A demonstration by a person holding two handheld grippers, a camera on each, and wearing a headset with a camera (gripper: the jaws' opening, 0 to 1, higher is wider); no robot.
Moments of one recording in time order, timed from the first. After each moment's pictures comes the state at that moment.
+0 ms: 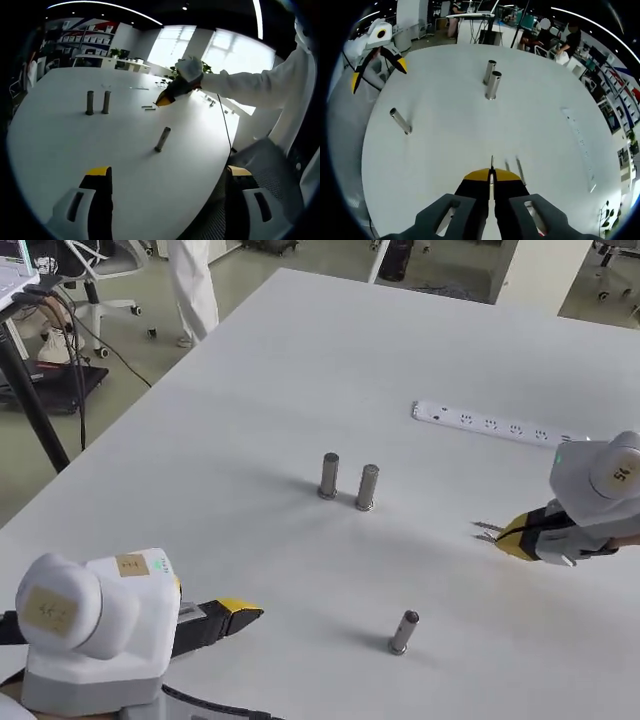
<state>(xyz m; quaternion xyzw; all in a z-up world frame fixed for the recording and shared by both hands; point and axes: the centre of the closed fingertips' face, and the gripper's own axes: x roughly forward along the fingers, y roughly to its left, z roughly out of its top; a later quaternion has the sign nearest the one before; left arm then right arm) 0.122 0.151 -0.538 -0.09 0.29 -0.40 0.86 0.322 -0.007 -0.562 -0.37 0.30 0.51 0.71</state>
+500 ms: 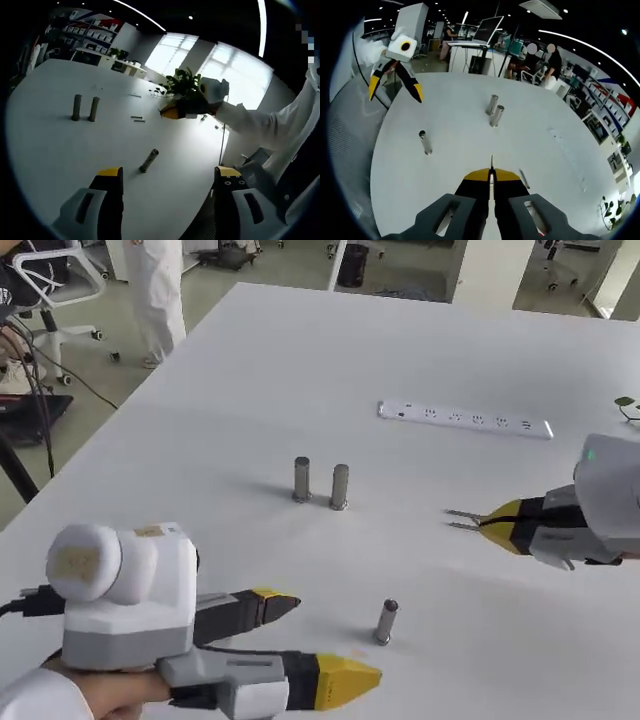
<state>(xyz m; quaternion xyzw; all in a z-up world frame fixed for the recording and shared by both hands) 0.151 0.117 -0.507 -0.18 0.28 -0.42 0.84 0.267 -0.003 -0.516 -0.32 0.21 0.50 0.78</state>
